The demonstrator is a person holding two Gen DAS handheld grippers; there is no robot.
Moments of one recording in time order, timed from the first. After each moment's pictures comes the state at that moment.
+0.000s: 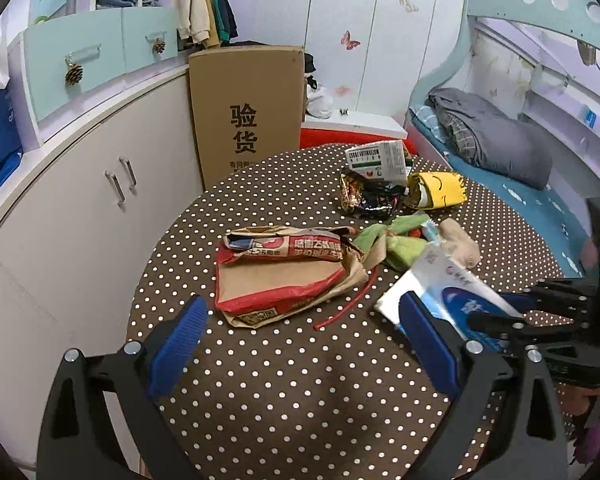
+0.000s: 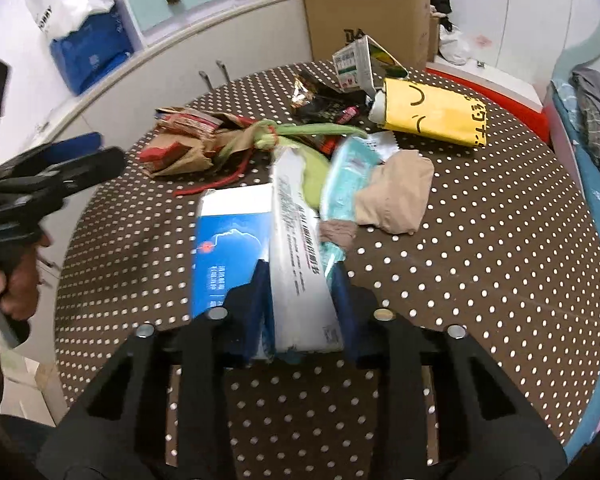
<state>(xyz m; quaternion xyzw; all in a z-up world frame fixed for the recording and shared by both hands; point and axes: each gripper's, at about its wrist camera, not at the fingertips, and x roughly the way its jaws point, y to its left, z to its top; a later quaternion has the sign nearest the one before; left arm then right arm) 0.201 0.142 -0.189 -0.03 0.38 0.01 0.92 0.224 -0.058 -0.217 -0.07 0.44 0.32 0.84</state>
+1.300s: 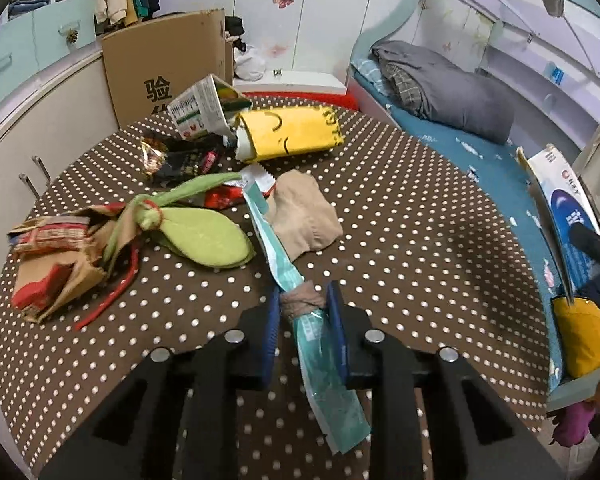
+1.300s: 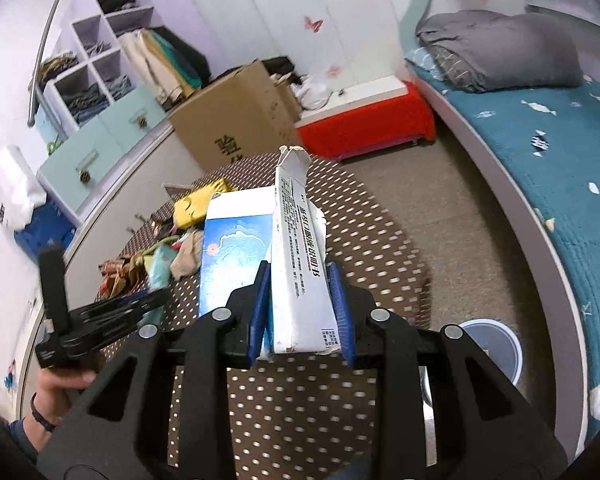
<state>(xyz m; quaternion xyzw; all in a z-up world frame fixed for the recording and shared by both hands) 0.230 -0.010 -0.223 -0.02 0.43 -0.08 0.90 0.193 -0.308 -0.184 0.18 0.35 0.15 0.91</state>
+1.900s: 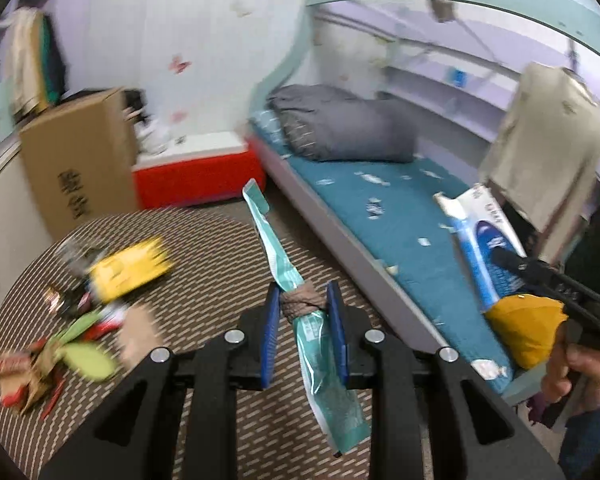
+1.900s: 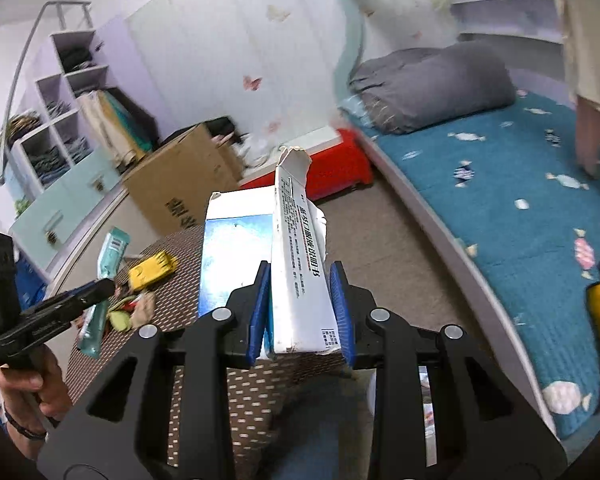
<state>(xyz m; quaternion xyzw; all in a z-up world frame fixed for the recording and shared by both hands) 0.228 -0.137 -0.123 0.01 0.34 -0.24 0.91 0.151 -0.409 -0.147 0.20 0.28 0.04 0.94</state>
